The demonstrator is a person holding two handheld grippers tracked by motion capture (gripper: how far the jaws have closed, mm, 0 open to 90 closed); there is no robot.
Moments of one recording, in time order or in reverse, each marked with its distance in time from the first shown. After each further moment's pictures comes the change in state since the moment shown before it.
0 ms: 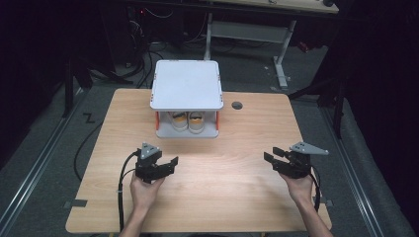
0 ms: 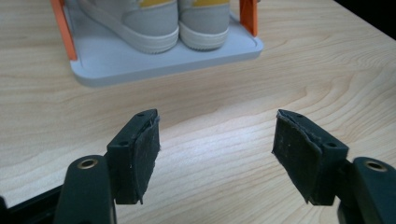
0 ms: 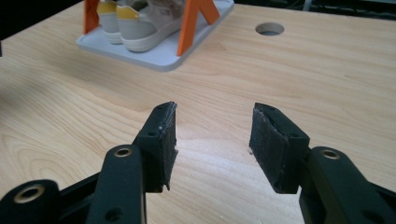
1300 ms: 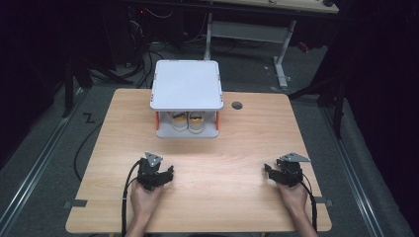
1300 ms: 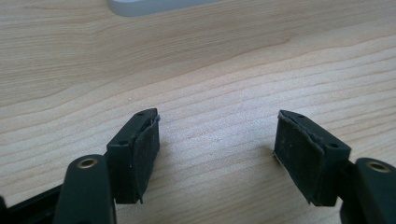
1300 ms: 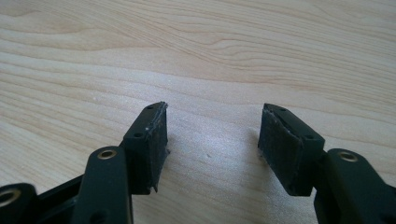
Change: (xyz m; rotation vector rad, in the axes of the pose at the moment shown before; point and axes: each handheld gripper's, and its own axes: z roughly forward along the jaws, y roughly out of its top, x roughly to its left) left arm 0.006 -0.037 0.030 0.114 0.191 0.072; right arm -0.020 -0.057 0.043 0.185 -0.211 -0.013
